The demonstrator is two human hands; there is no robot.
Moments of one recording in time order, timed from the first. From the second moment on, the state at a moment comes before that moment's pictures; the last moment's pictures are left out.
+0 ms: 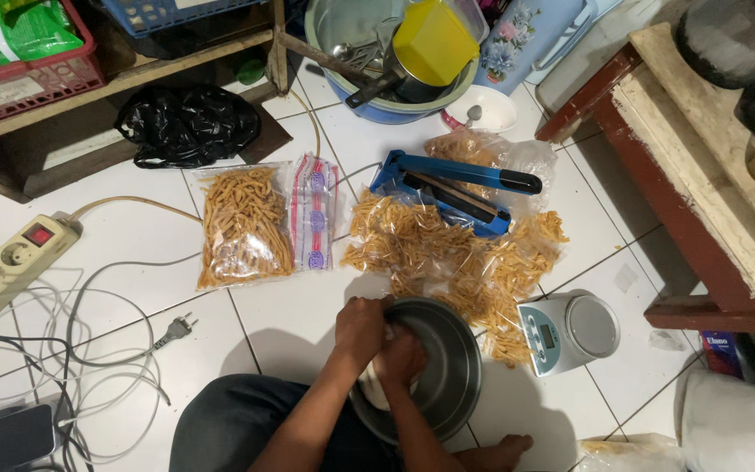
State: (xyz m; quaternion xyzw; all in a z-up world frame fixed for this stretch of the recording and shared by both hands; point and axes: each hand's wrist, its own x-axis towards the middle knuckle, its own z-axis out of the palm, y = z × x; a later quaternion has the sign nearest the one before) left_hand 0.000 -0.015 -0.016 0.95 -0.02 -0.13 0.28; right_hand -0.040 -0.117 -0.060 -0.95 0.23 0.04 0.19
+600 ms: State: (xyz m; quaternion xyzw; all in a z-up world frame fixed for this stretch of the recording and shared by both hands) left_hand -0.003 -0.003 0.003 0.94 0.01 -0.18 0.29; right_hand -0.058 -0.173 0.045 -0.90 0.10 0.21 0.38
